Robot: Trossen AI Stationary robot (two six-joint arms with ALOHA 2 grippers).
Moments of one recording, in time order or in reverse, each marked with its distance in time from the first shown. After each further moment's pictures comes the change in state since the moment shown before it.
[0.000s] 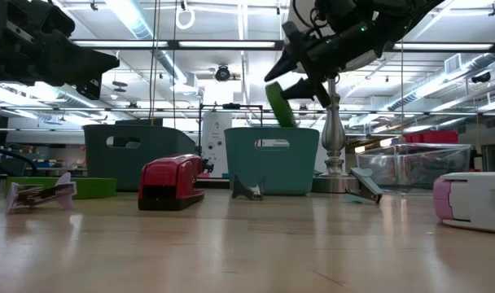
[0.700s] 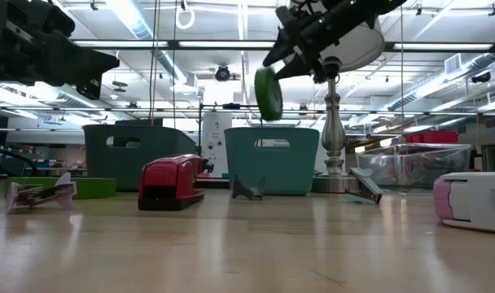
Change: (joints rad) left arm 0.000 0.000 0.000 0.000 0.000 0.000; right arm -0.001 0.014 0.248 -0.312 0.107 -0.297
